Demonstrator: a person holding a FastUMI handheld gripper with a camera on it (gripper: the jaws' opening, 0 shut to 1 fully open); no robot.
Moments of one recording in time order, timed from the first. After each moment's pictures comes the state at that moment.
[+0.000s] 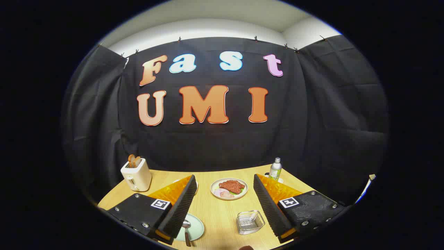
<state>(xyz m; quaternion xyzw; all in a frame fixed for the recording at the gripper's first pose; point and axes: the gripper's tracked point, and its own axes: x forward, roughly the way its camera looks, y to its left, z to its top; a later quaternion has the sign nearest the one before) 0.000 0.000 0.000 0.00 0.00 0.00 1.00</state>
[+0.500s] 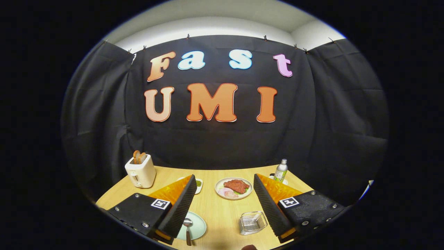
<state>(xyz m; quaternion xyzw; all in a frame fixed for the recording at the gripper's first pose) 0.001 0.001 0.014 -0.02 0.00 0.01 1.00</state>
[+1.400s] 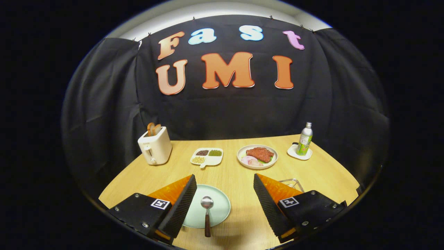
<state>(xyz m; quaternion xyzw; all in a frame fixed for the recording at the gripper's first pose) 0.002 0.081 -0.136 -0.01 0.12 0.09 0.99</state>
